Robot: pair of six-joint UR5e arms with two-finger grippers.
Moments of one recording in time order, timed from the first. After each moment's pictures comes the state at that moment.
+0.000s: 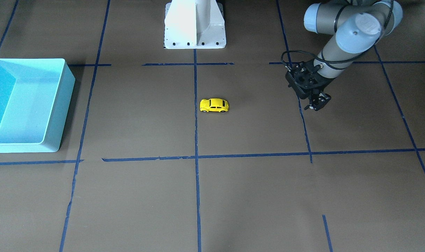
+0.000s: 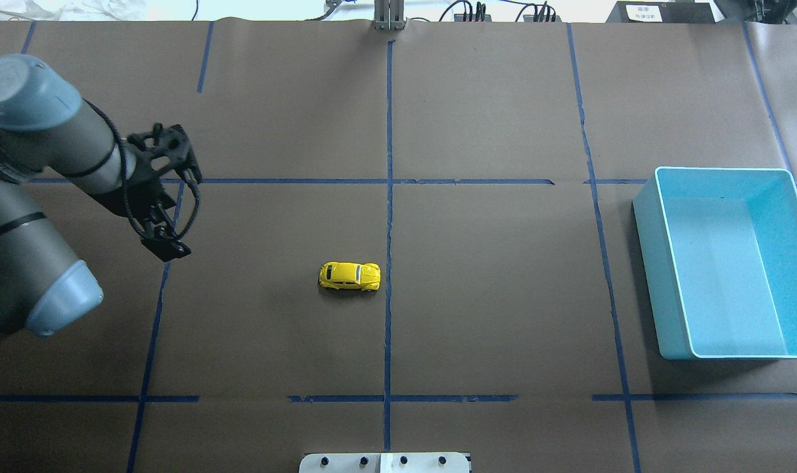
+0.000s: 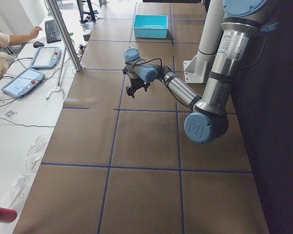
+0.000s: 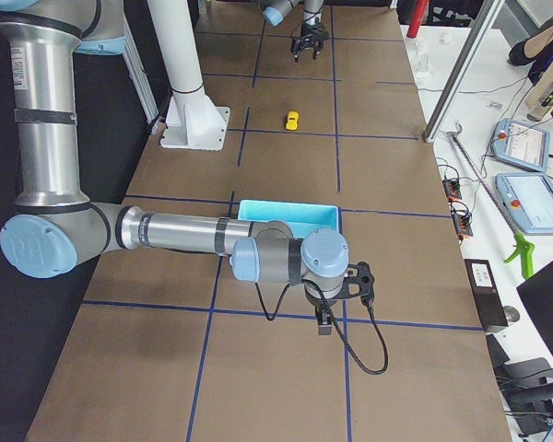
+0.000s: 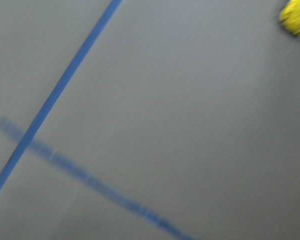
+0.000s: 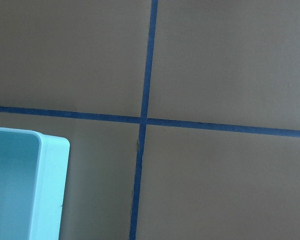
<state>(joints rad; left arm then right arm) -0.76 -1.92 -1.88 -1.61 -2.13 0.20 1.65 -1.58 1.56 -1.49 2.40 -0.09</state>
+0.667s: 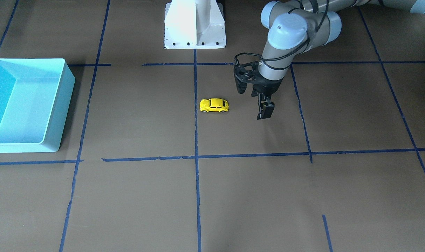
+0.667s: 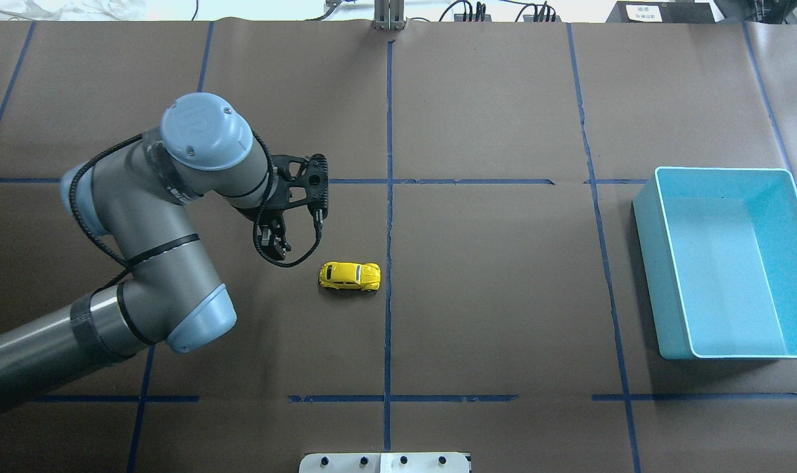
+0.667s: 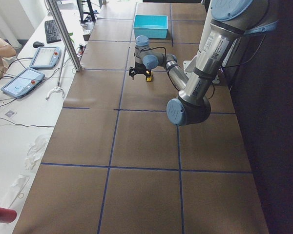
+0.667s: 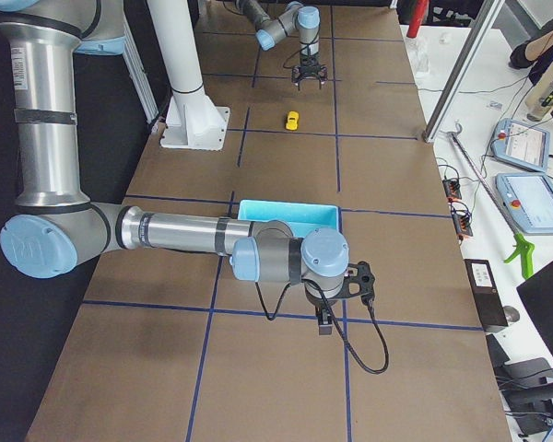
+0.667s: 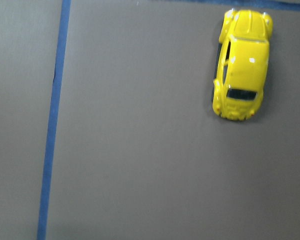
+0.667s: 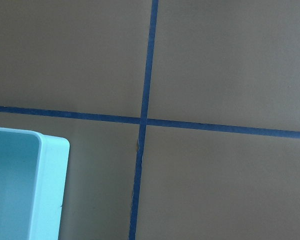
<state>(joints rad) -0.62 -2.19 -1.68 -1.62 -1.94 0.42 1.65 -1.58 1.56 -1.49 2.39 -0.09</state>
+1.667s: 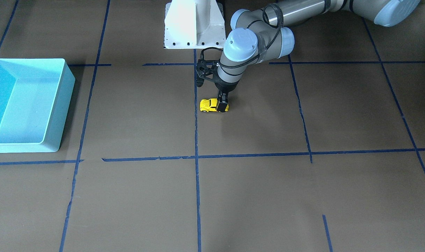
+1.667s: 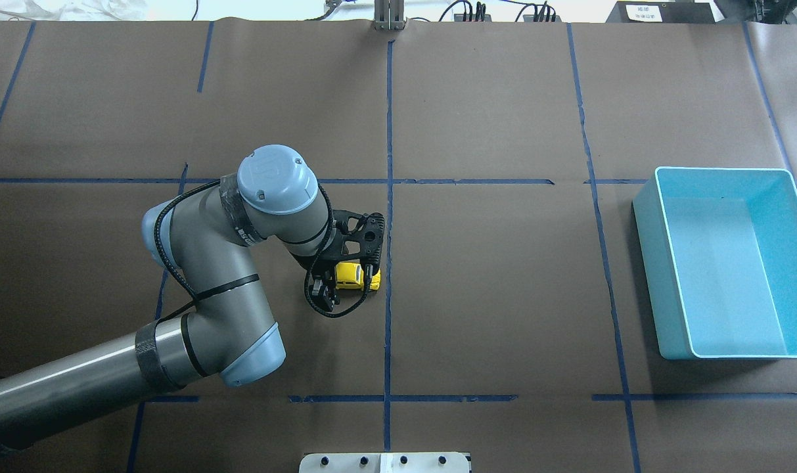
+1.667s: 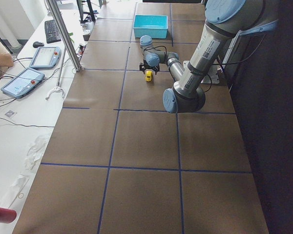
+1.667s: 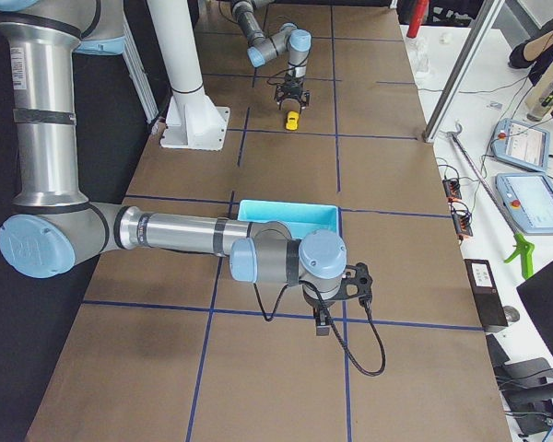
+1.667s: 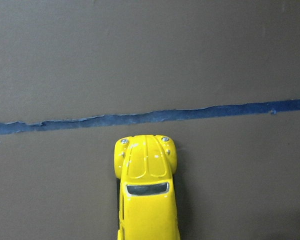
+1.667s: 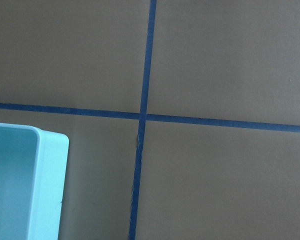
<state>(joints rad) -0.51 -2.25 -1.57 -1.72 -2.03 0.45 1.65 -1.59 1.56 -1.49 2.40 -0.09</state>
